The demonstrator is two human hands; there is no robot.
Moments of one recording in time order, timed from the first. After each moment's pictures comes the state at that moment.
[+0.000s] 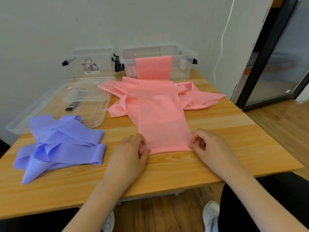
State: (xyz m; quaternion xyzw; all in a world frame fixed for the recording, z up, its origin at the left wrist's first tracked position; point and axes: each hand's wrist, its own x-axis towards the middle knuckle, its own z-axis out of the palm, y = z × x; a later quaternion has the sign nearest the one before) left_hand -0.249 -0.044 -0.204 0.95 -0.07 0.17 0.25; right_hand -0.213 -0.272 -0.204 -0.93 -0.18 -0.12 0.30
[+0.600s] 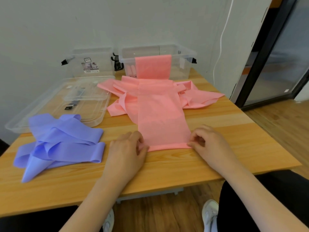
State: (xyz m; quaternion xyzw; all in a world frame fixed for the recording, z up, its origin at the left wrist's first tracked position) left_hand -0.247 -0.043 -0.204 0.95 -0.06 0.19 0.24; right_hand -0.211 -0.272 -0.202 -0.93 -0.19 -0.11 0.30
